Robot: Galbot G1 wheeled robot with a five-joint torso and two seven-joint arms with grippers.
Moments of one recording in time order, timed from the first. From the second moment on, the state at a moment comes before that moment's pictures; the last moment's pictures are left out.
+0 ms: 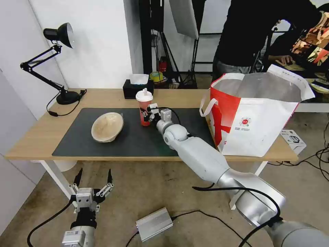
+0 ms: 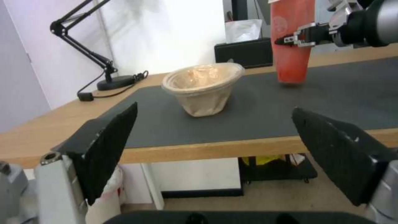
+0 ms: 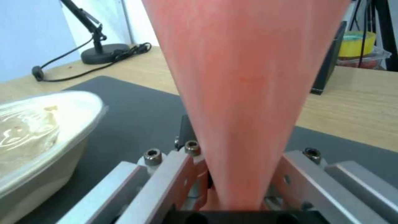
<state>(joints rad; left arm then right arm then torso) 1.82 -1.59 -0.65 -2.19 0.10 -0.22 0.00 -0.24 1.45 -0.40 1.00 0.76 -0.07 0.04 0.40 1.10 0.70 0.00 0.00</state>
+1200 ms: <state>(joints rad) 1.82 -1.59 -0.65 -2.19 0.10 -0.21 0.00 -0.29 1.27 -0.46 1.32 0.81 -0.12 0.11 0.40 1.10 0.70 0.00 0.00</state>
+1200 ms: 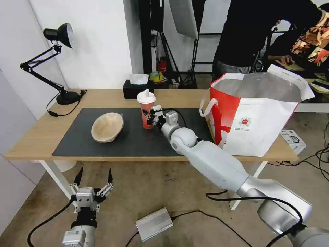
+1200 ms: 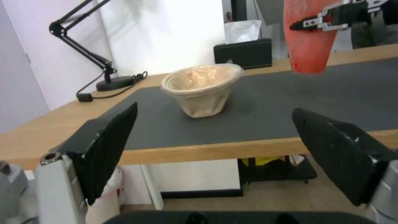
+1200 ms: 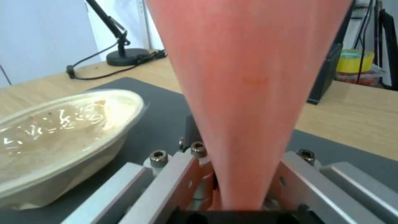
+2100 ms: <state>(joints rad) 1.82 -1.59 -0.64 -2.19 0.10 -0.21 0.00 -0.31 1.18 -0.41 1.59 0.90 -0.20 0.21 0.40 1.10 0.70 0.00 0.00</state>
